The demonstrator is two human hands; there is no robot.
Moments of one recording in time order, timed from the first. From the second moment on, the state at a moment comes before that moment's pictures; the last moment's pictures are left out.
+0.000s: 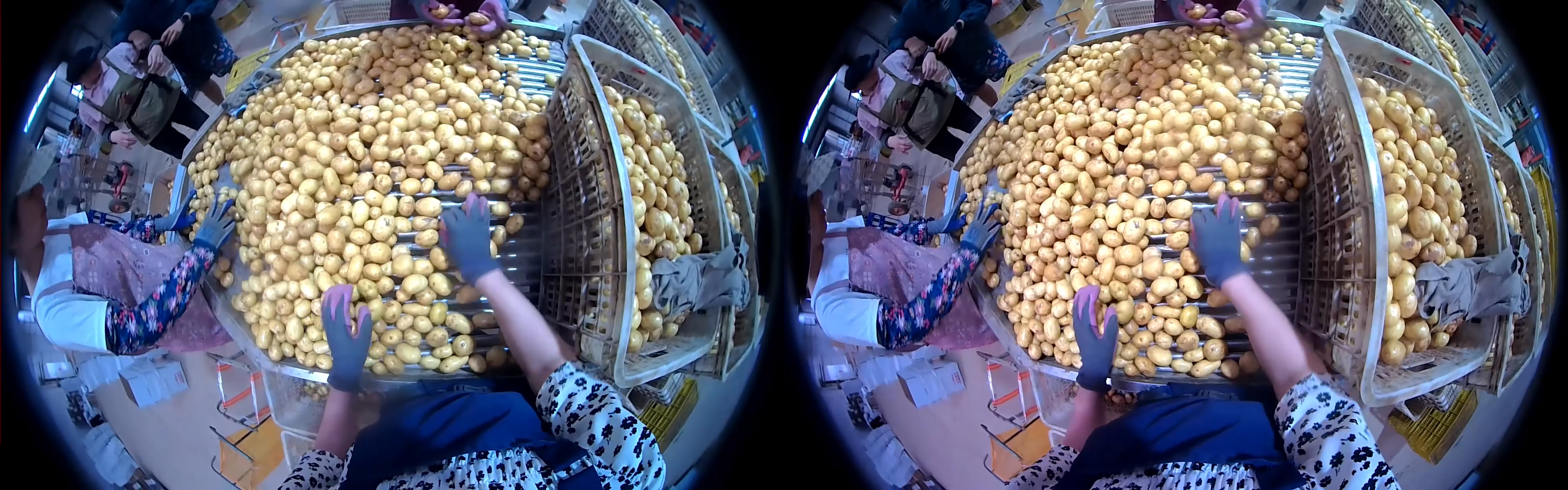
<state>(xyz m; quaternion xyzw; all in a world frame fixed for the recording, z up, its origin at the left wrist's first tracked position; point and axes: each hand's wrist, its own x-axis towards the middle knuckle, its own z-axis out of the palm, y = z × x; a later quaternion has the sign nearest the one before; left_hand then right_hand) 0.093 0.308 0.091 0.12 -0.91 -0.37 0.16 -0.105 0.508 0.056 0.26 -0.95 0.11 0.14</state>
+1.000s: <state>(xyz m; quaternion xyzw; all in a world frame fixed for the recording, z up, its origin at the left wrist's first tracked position) -0.119 0.291 0.057 0.00 -0.99 -0.10 -0.06 -0.174 0.563 0.033 0.09 -0.97 0.24 0.05</state>
